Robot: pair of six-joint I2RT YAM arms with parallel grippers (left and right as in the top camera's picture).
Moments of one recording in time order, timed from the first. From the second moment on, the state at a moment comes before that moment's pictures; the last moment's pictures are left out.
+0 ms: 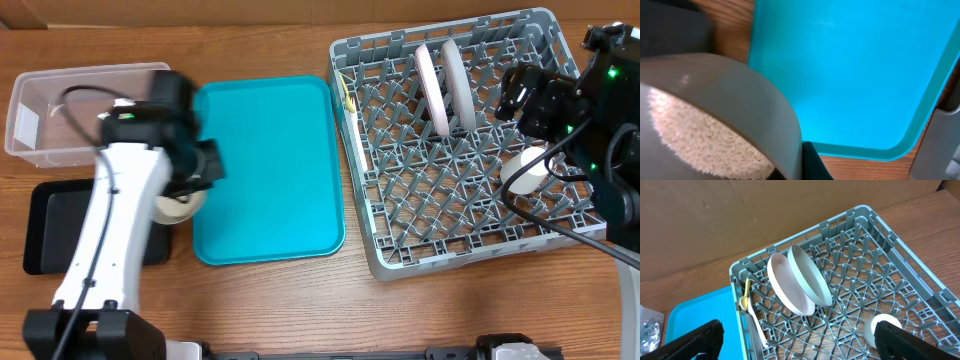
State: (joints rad) left arm 0.01 1.57 1.43 -1.28 0.08 -0.32; right arm 0.06 1.28 1.79 -1.14 0.06 0.33
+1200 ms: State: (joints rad) left arm 0.86 1.70 1.08 -0.98 1.09 0.49; right arm 0.06 1.28 1.79 -1.14 0.06 0.33
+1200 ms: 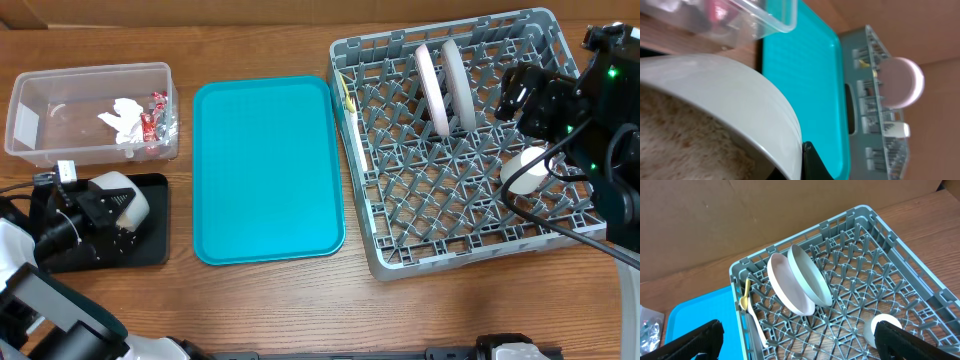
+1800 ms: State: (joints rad) left arm 0.97 1.74 1.07 -1.15 1.26 0.76; right arm 0.06 1.28 1.79 -1.14 0.06 0.33
